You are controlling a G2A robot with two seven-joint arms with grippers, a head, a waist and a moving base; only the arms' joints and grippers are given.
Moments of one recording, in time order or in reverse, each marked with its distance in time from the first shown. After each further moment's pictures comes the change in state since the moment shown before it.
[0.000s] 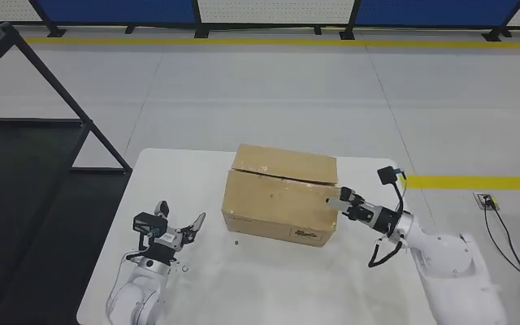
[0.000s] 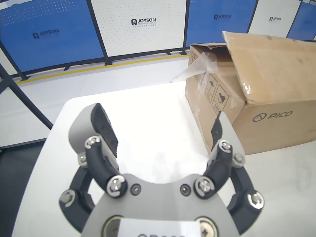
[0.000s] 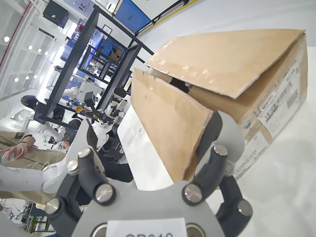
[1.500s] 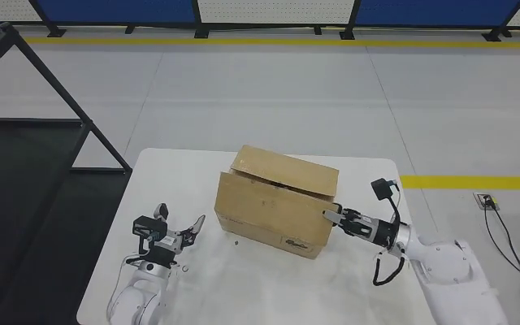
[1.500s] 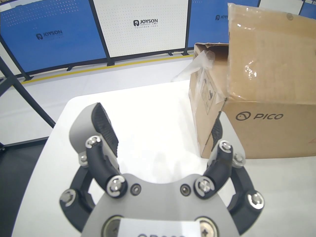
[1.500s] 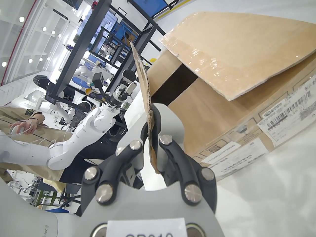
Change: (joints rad) left arm 0.019 -0.005 -0.004 -0.008 0.011 0.021 0.013; right arm -0.032 0.057 -0.061 0.032 0.109 -0.145 0.041
